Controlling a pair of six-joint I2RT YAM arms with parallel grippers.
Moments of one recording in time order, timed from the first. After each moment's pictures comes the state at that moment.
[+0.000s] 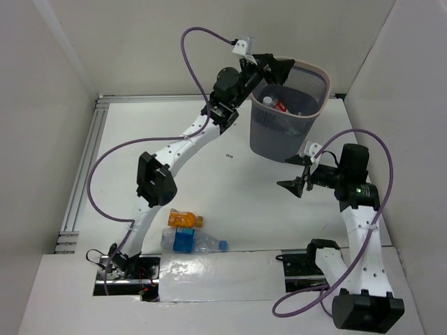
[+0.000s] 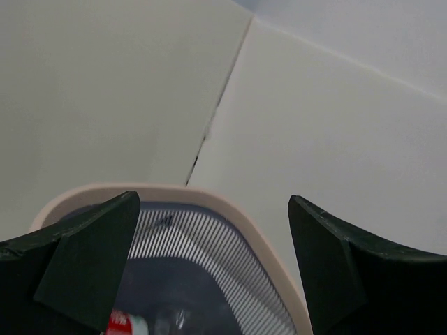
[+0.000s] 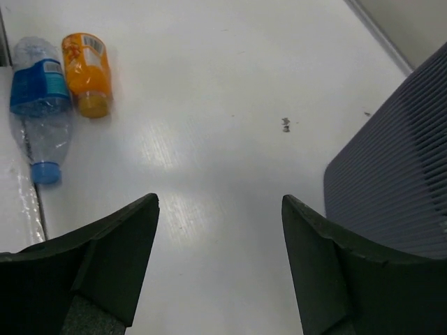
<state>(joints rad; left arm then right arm) -0.70 2.34 2.43 0.37 0.01 -0.44 -0.14 0.80 0.87 -0.67 -1.13 -0.76</state>
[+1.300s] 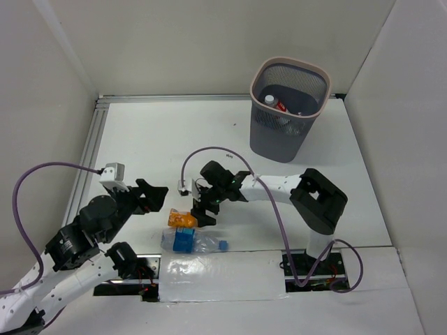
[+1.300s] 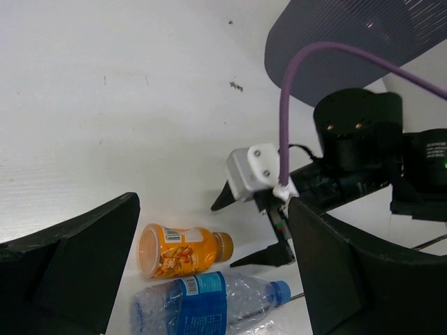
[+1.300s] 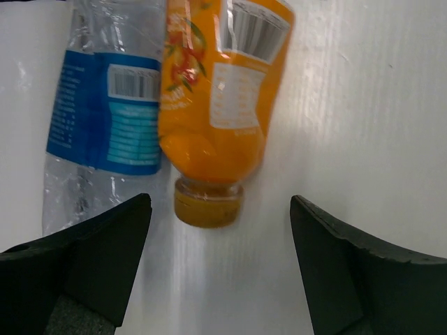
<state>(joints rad) -0.81 0.36 0.74 -0.67 -0.46 -0.63 0.95 1.78 1.07 -0.19 -0.56 -0.38</state>
